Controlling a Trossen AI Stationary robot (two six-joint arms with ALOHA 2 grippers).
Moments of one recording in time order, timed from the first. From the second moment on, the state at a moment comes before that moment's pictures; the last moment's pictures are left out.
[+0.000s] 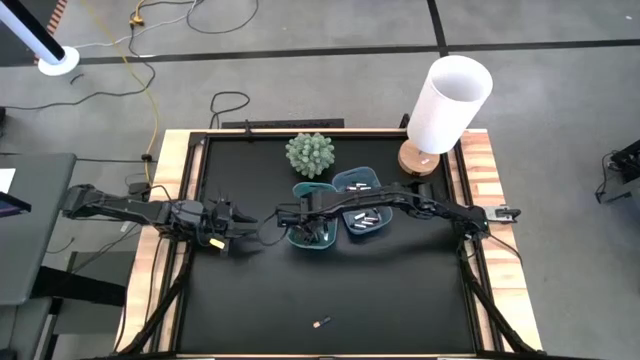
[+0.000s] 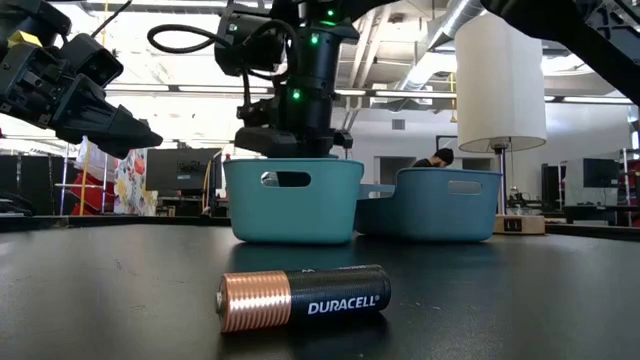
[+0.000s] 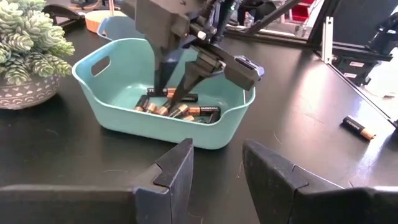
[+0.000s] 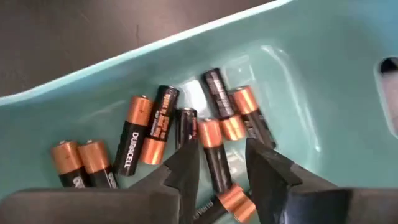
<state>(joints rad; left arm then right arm) -0.13 0.32 0.01 0.05 -0.16 -0.15 0.03 2.39 2.11 -1.10 0.32 0.46</state>
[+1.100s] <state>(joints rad) -0.13 0.32 0.01 0.05 -0.16 -0.15 0.46 2.38 2.35 -1.57 0.62 0.76</state>
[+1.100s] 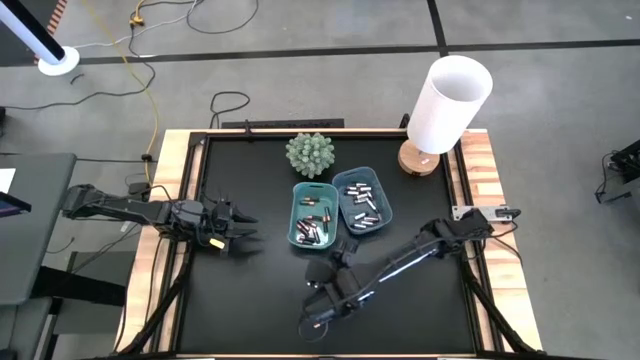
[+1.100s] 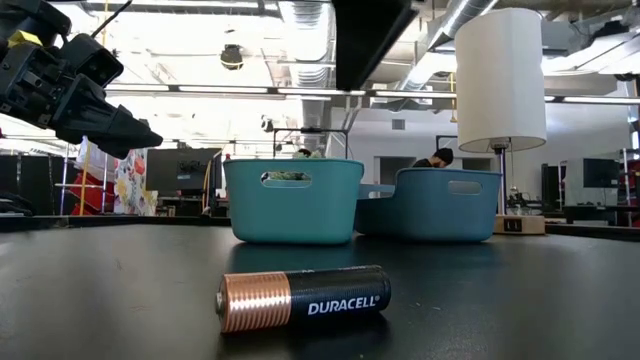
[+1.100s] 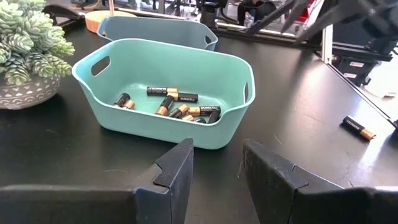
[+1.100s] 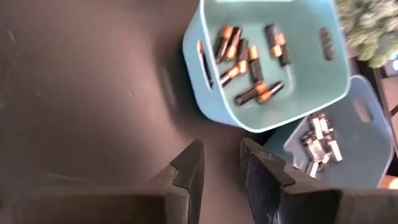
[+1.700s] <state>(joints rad) -0.13 0.32 0.01 0.05 -0.16 -0.15 0.62 2.33 2.03 -1.56 0.74 1.26</state>
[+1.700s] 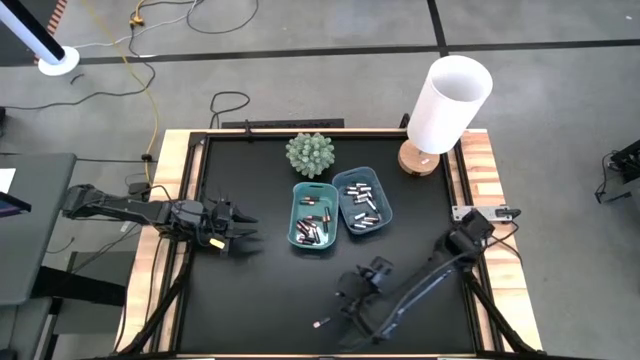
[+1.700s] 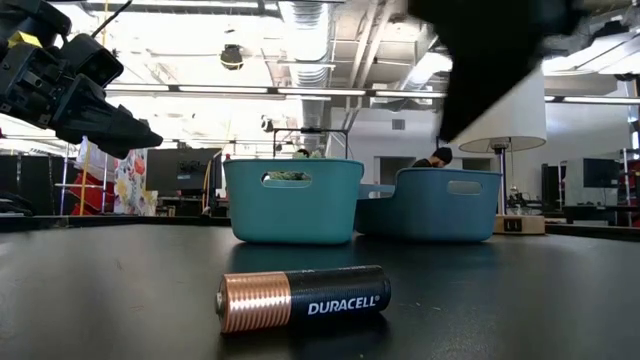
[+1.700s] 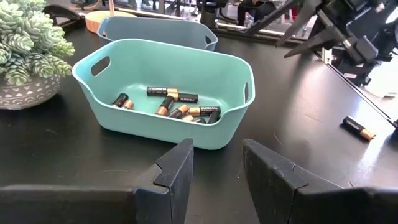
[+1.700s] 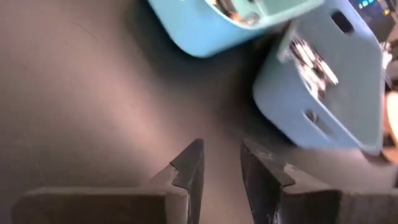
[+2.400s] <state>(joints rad) -0.13 0.32 0.01 0.05 -0.16 -0.15 0.79 1.71 0.93 -0.15 0.89 1.20</state>
